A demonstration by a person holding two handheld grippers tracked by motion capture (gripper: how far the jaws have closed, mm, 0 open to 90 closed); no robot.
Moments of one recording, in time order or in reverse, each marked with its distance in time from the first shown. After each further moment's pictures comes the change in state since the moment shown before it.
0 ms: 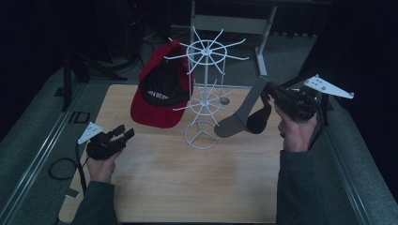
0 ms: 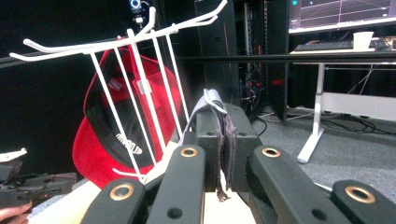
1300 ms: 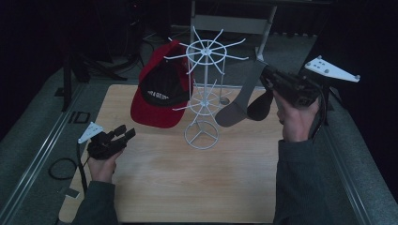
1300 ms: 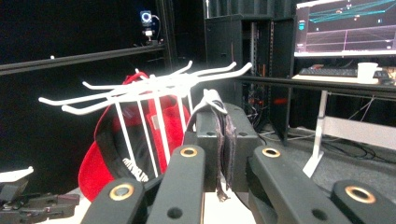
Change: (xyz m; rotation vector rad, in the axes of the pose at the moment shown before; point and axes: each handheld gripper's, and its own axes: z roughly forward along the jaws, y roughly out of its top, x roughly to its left) left arm 0.000 0.000 0.002 -0.003 -0.020 -0.018; right arm 0.019 0.042 0.010 -0.047 0.021 -0.070
